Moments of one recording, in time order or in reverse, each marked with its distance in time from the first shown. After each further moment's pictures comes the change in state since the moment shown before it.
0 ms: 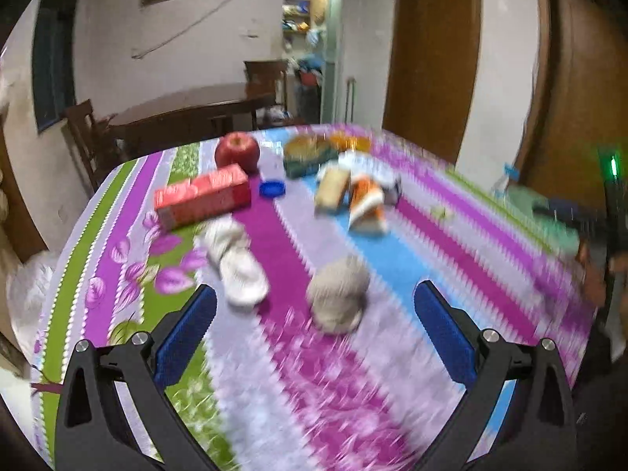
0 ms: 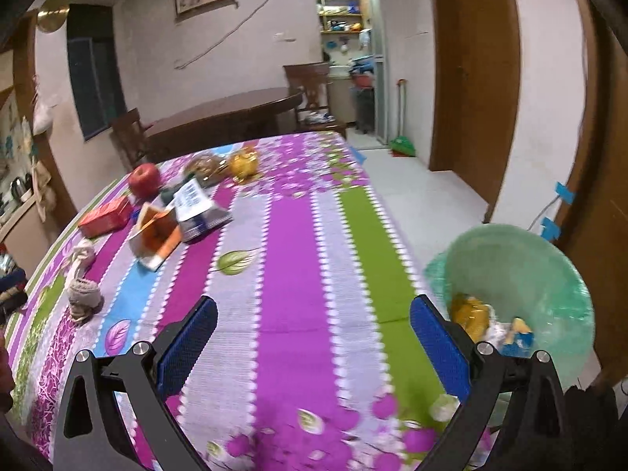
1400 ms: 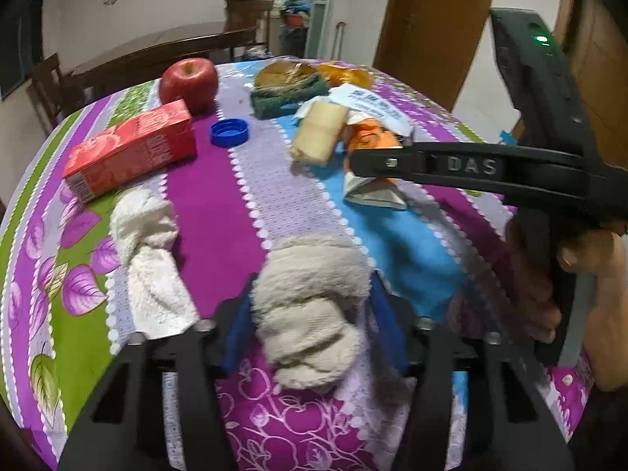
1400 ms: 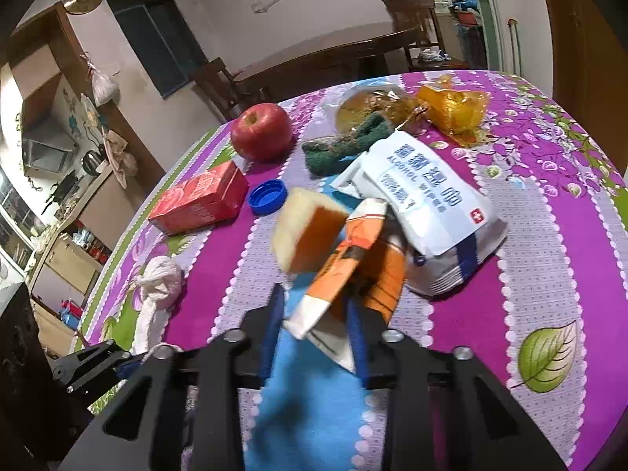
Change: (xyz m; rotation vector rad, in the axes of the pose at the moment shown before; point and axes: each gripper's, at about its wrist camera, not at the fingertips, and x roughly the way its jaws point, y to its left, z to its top) left arm 0.105 0.002 0.018 -0.070 0.220 -0.092; right arm 0.175 0.195 0.057 -0.010 0.242 0.396
